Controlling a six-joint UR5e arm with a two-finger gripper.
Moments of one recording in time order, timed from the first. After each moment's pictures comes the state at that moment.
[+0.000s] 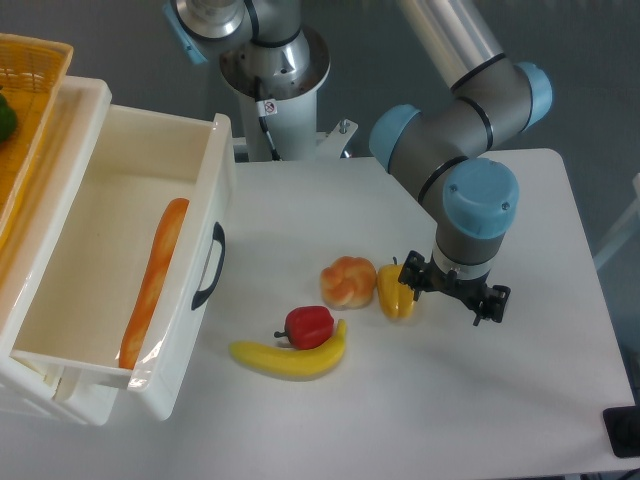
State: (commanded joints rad) arm 2.62 -2.07 -1.45 -1.13 1.58 1.06
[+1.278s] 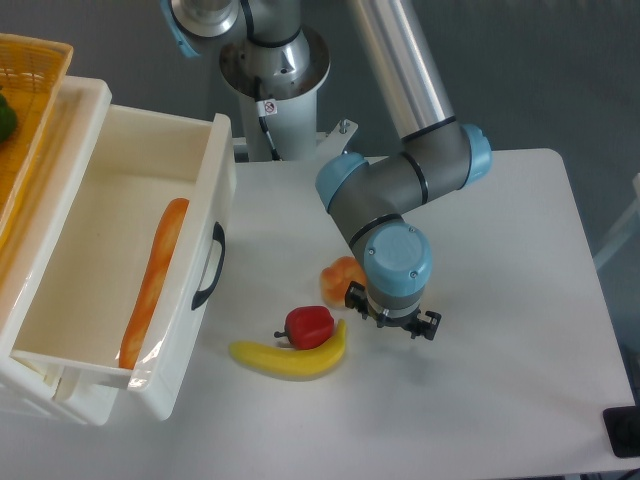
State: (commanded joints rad) arm 2.49 -2.12 -1.53 -1.06 1.61 0.72
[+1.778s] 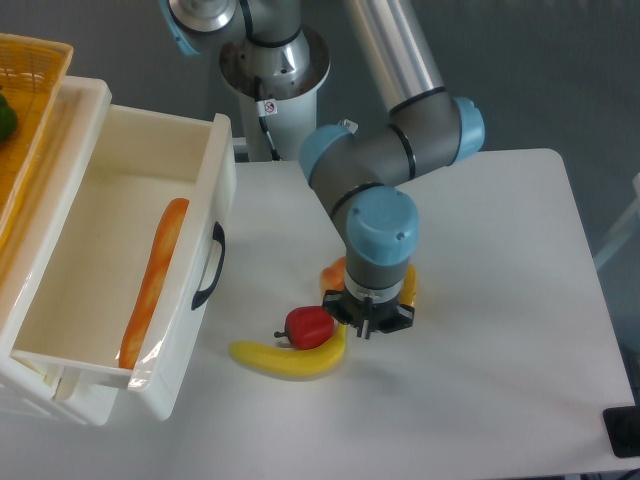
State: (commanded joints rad) arm 2.39 -2.01 -1.55 -1.08 1.46 0.44
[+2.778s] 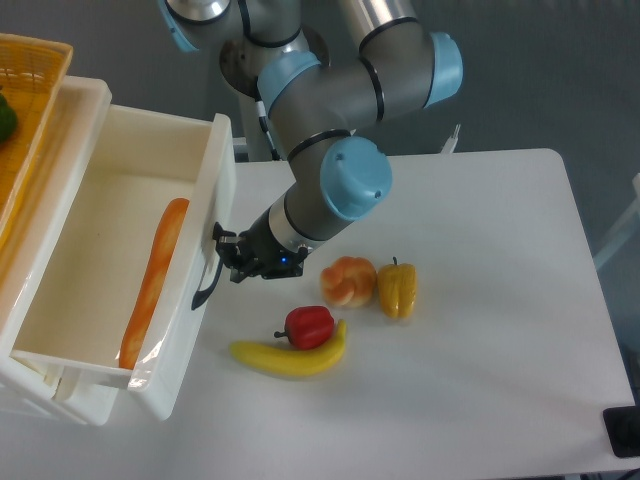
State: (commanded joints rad) arm 2.43 -1.88 -1.54 -1.56 1.05 0.55
